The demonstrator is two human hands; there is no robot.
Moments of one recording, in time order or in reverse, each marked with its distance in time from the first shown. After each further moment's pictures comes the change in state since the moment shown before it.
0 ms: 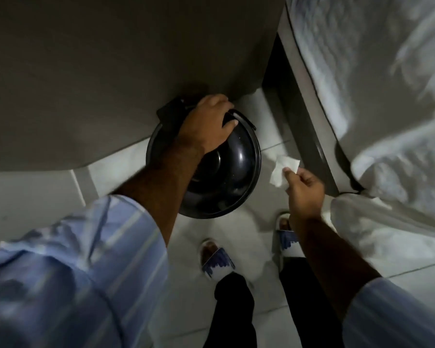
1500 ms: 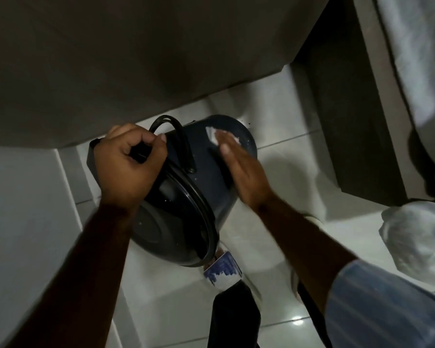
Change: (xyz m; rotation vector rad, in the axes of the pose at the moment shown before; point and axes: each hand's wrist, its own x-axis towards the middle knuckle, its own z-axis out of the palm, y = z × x) left_hand -0.138 -0.121 0.034 -0.432 0.634 -0.160; right_hand -0.020 0.040 0.131 -0.407 -0.755 -0.457
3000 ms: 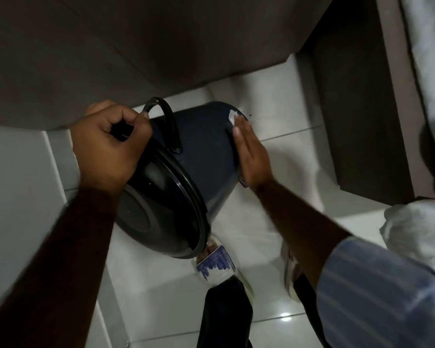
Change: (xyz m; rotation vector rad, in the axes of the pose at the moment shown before) left_hand 0.002 -0.017 -0.006 -0.004 0.042 -0.042; right_hand 0.031 0.054 0.004 -0.024 0.138 0.085
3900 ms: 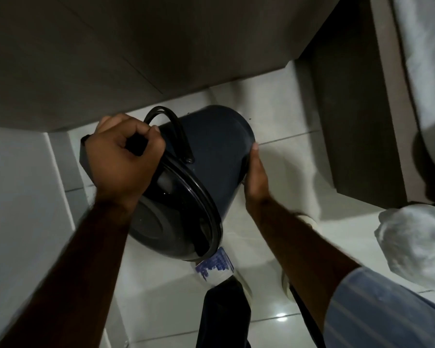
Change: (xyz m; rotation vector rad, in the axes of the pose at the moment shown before) left_hand -0.013 0.017 0.001 0.097 0.088 -0.021; right_hand -0.027 0.010 0.014 0.435 0.136 0.467
